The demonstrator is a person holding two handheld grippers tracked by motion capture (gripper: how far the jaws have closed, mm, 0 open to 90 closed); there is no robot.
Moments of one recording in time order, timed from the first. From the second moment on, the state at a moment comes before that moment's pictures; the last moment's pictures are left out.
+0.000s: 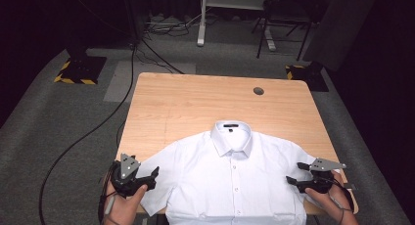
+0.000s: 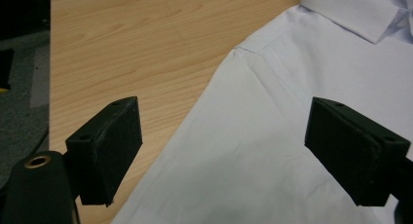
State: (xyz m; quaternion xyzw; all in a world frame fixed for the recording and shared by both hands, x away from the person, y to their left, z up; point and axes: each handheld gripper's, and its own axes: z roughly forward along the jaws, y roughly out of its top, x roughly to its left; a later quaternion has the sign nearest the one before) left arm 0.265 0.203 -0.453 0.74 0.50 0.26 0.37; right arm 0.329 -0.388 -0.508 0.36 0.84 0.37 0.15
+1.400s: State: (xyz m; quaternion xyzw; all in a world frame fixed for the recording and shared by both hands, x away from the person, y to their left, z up) left arm 0.266 0.258 -0.501 0.72 0.56 0.24 0.34; right arm 0.329 -0.388 -0.508 0.36 0.84 0.37 0.15
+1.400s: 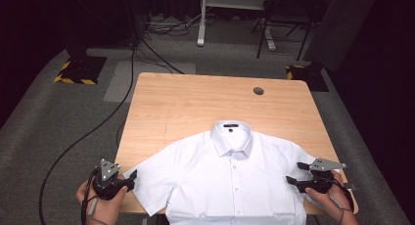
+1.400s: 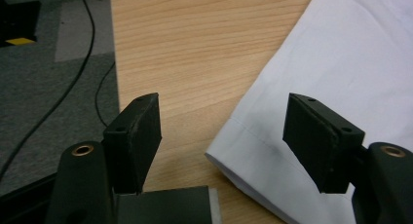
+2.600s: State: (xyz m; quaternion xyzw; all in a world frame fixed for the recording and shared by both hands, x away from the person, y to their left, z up) left arm 0.237 0.213 -0.420 0.72 0.48 0.27 0.43; right arm 0.329 -0.388 -0.508 0.36 0.84 0.37 0.15
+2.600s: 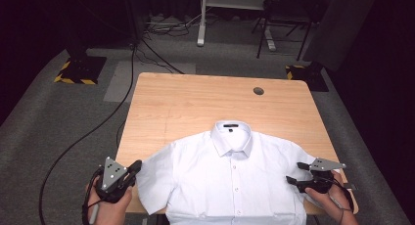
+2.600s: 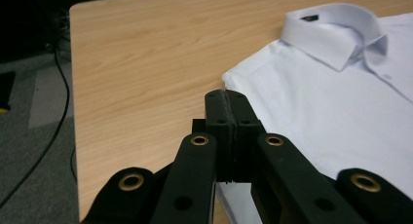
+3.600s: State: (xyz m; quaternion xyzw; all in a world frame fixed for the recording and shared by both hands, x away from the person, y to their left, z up) left arm 0.255 0.124 -0.389 0.77 0.37 0.24 0.47; right arm 0.329 -0.388 -0.508 0.36 0.84 0.37 0.15
